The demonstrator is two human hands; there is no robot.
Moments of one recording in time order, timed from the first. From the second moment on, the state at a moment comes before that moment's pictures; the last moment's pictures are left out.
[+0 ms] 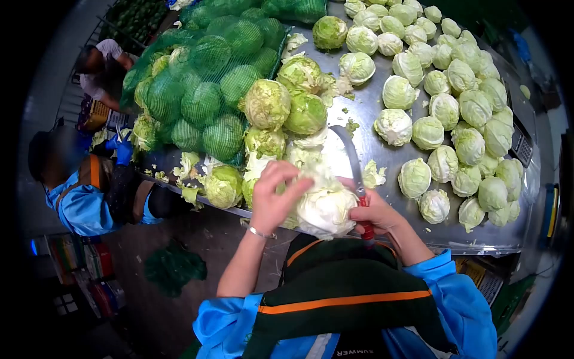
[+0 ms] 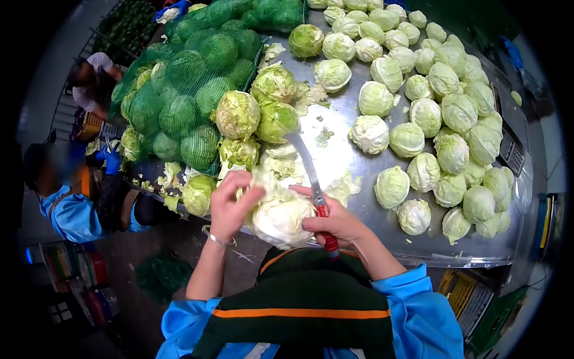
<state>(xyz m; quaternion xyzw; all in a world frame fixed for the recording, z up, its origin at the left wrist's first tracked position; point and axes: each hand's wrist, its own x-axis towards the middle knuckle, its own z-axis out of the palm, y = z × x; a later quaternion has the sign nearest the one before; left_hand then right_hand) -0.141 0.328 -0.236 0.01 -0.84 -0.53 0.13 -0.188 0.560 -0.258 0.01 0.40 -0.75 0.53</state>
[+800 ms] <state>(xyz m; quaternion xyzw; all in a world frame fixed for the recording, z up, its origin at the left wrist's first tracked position) -0.083 0.363 -0.230 0.20 -0.35 -0.91 0.07 -0.217 0.526 -0.198 -0.21 0.78 -0.56 0.19</state>
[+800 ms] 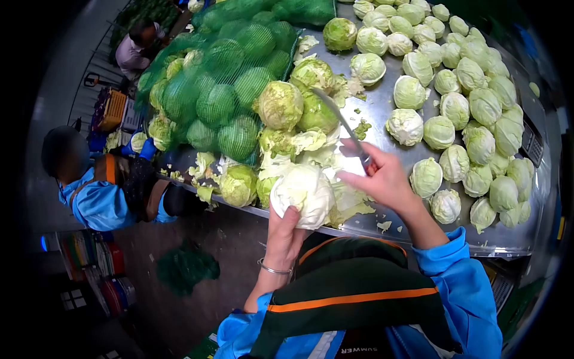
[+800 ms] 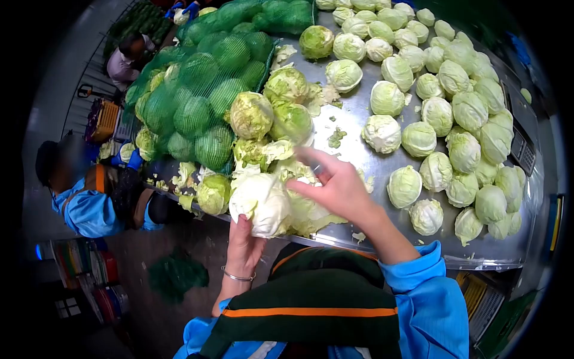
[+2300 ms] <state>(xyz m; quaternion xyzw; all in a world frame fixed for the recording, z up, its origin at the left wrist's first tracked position) -0.070 0.348 -0.206 0.05 -0.83 -0.53 0.18 -0.202 0.530 -0.171 -0.34 0.74 -0.57 0.05</state>
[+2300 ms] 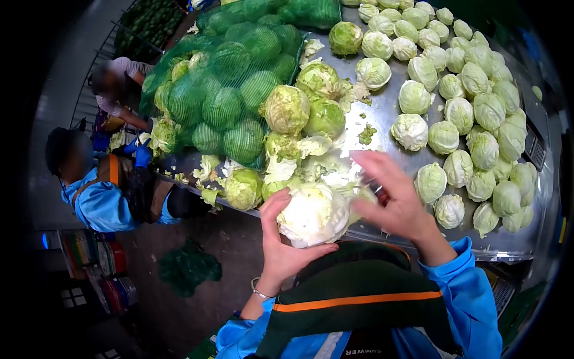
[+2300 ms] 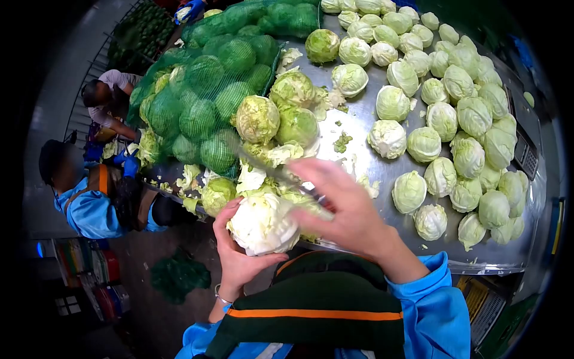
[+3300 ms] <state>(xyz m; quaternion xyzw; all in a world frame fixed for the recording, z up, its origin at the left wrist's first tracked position) -0.071 0.359 -0.198 -0.07 -0.89 -0.35 0.27 -0.209 0.523 -0.194 -0.10 0.78 -0.58 0.19</state>
